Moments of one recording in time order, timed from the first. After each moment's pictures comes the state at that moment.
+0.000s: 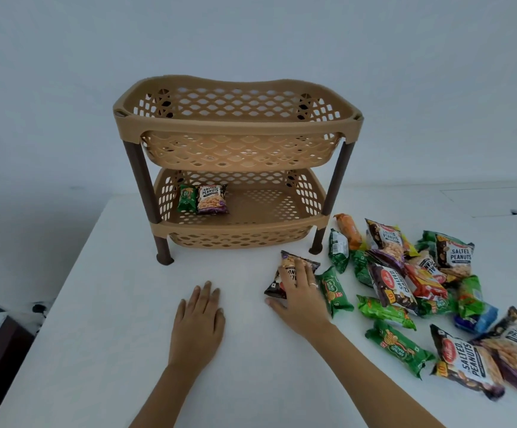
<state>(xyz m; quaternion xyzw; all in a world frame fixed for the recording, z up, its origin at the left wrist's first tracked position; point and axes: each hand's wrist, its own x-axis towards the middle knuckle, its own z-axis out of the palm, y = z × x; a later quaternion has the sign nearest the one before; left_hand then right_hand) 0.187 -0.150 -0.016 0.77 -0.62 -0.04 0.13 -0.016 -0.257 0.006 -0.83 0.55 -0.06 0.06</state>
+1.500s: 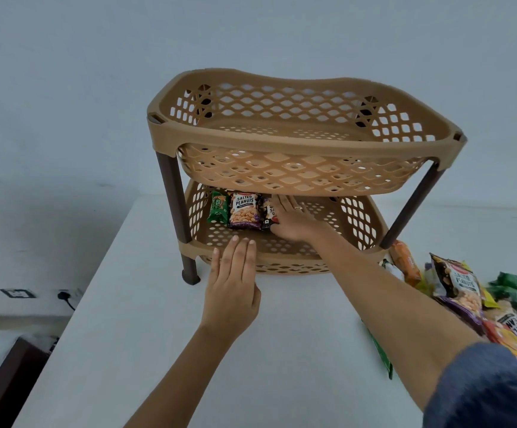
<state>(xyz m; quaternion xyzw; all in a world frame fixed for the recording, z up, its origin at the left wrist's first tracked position) 0.219 -0.247 0.041 0.73 -0.64 0.16 0.20 0.135 -0.452 0.096 -0.89 0.43 0.08 0.13</state>
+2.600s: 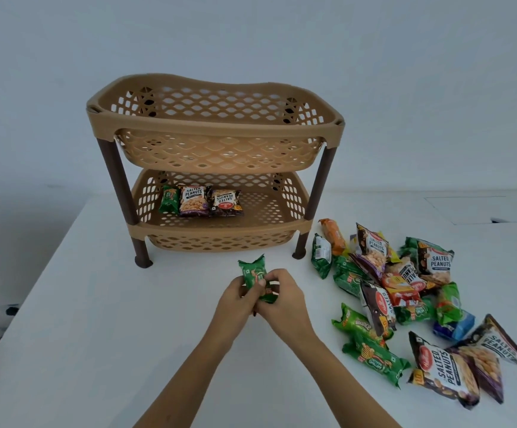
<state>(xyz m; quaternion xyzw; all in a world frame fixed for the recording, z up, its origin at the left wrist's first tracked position) 0.097 -0.202 0.049 0.62 -0.37 -0.50 0.48 -0.014 -0.228 0.061 -0.65 0.51 -0.34 0.46</state>
